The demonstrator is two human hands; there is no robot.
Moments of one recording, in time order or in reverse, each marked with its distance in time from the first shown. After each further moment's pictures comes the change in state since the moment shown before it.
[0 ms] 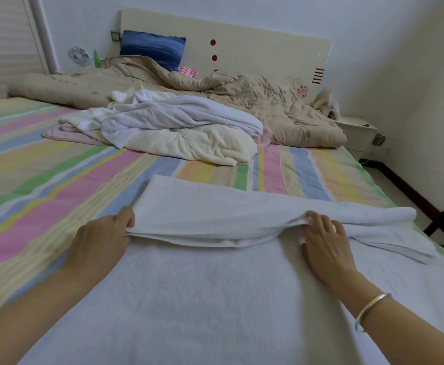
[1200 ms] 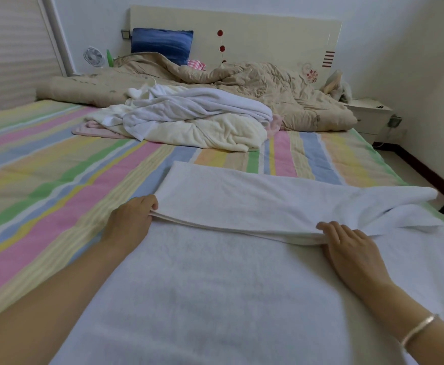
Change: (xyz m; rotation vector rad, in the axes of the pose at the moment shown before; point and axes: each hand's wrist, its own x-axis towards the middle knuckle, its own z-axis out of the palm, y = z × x) left_hand -0.017 -0.005 -0.014 -0.133 -0.111 -0.097; right_hand -0.081 -0.009 -0.055 0.189 0.149 -0.090
